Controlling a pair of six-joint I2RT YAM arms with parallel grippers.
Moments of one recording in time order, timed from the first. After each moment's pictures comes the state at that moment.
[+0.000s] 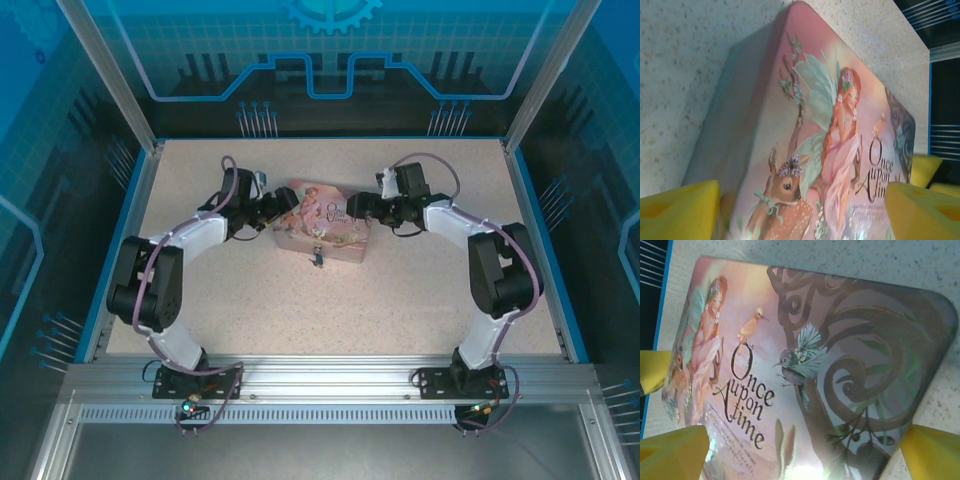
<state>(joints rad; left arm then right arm) -0.21 1.67 1.02 -0.08 0.42 -0.76 0.28 1.81 1.19 -0.23 -0.51 0.45</state>
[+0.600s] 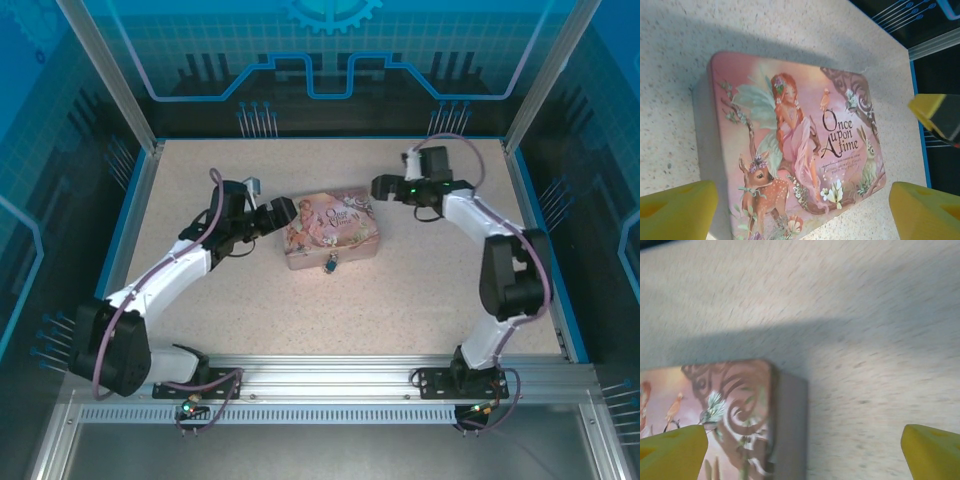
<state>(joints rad) -0.30 1.31 0.90 -0.21 0.26 -0.74 0.15 1.72 1.25 -0.30 -0.29 0.26</state>
